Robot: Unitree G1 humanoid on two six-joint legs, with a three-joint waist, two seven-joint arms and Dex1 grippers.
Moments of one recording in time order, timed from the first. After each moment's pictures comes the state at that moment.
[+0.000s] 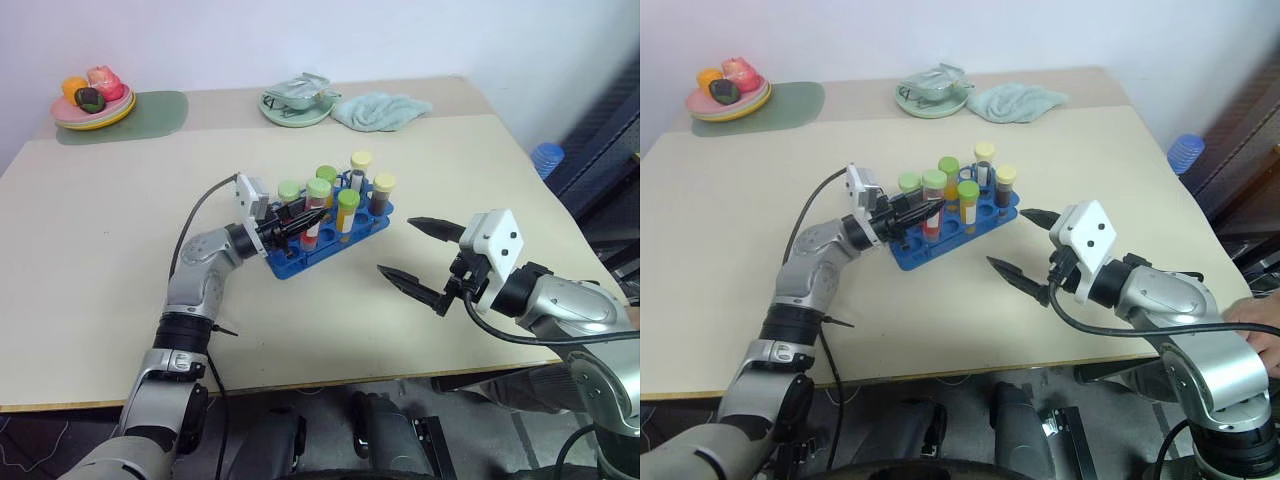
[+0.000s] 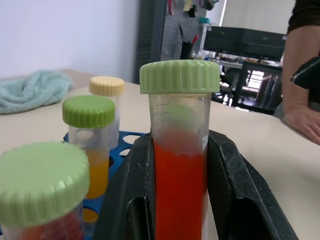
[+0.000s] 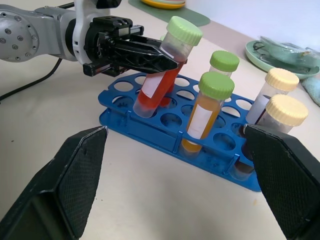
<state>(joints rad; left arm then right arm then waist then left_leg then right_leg) -0.59 0.25 0.02 0.33 -0.40 0.09 -1.02 -0.11 -0.71 -0.15 -0.71 0.56 0.64 0.62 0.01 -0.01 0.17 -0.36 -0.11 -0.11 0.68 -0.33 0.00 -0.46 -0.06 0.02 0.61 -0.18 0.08</state>
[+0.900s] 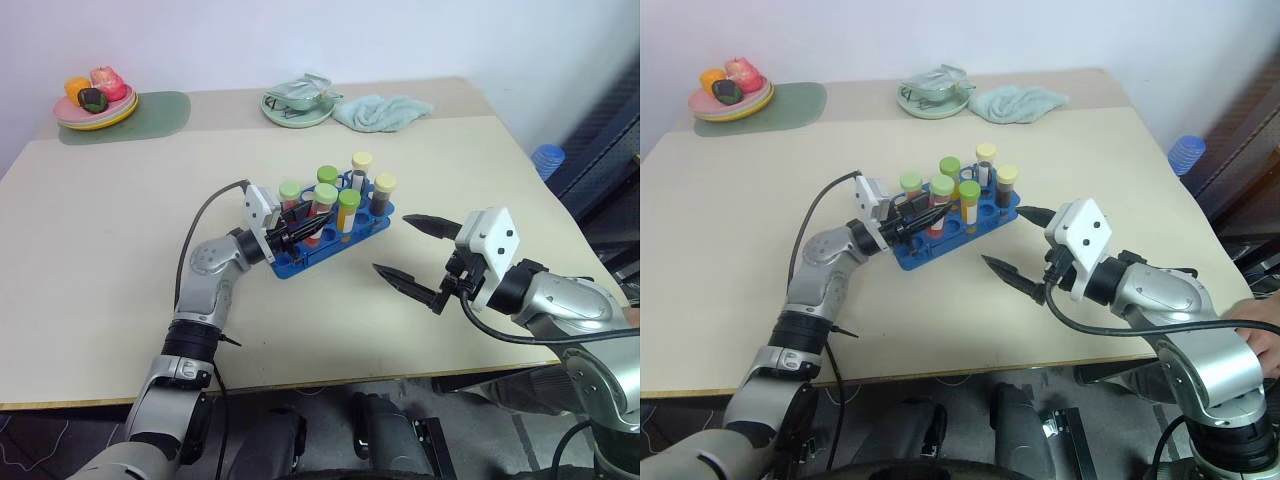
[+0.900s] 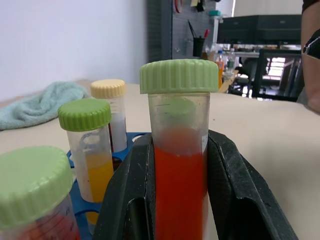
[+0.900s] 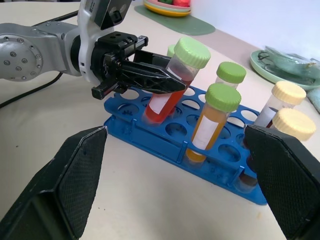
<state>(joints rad) -0.55 0.23 -0.02 0.31 -0.34 -0.01 -0.95 -0.14 -0.71 -0.12 -0.70 0.56 0.62 0.62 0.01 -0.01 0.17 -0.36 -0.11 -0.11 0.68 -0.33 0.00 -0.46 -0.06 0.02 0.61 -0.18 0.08</state>
